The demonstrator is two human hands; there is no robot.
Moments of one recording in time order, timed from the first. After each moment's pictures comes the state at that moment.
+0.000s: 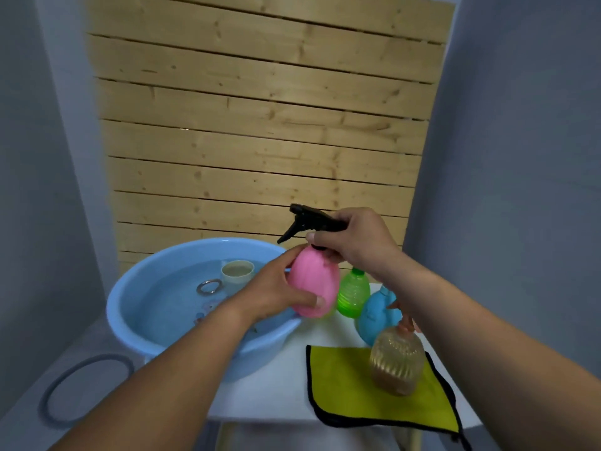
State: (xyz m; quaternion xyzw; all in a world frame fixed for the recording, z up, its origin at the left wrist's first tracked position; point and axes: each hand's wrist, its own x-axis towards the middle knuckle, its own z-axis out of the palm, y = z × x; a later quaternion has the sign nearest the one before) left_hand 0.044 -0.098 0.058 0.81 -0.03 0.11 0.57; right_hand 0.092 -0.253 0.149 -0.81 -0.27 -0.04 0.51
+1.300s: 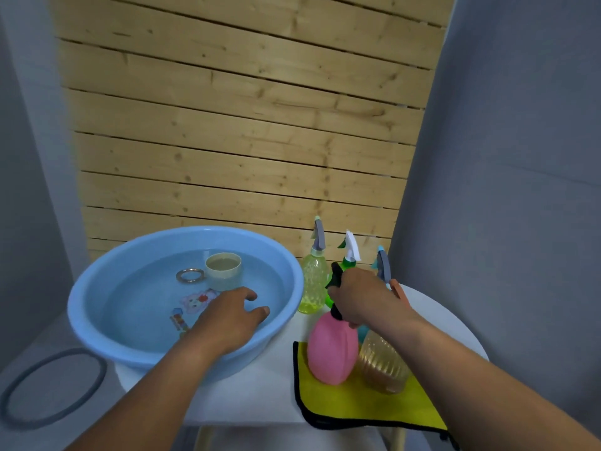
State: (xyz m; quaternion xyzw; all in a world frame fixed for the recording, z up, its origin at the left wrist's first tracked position) left_hand 0.026 -0.073 0.002 0.90 0.19 0.08 0.37; right_hand 0.092 -0.270 0.088 -0.98 -0.17 0.10 0.05
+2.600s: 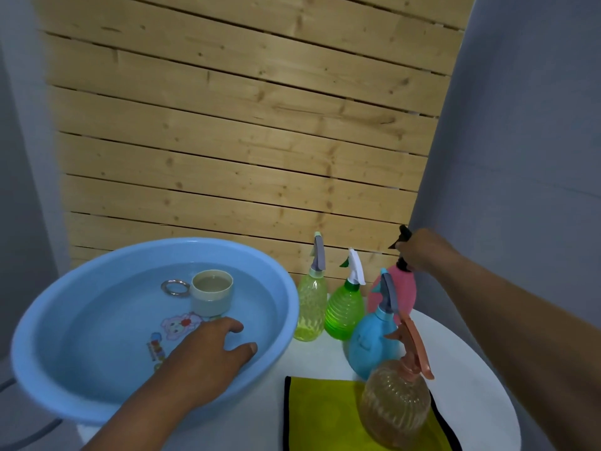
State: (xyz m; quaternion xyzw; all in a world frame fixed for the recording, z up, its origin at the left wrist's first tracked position) left_hand 0.029 -0.073 -0.005 0.90 0.20 0.09 0.39; right_hand 0.273 -0.334 0.125 -0.98 -0.02 -0.05 0.20
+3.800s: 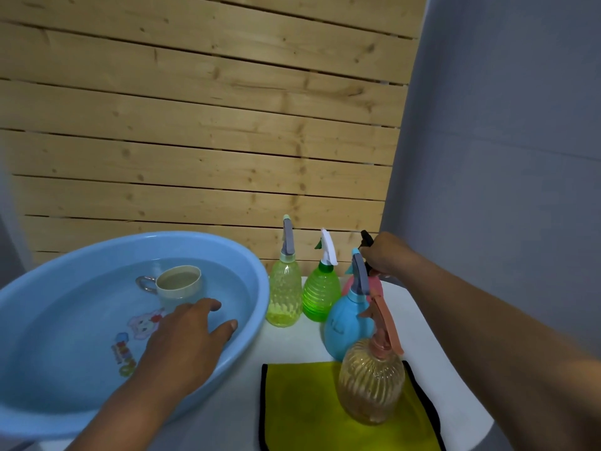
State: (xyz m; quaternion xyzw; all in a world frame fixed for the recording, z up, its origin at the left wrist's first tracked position) left_hand 0.052 -0.098 0.001 0.92 0.23 0.13 0.28; right_hand 0.276 -0.340 0.073 -0.97 -0.02 0.03 0.23
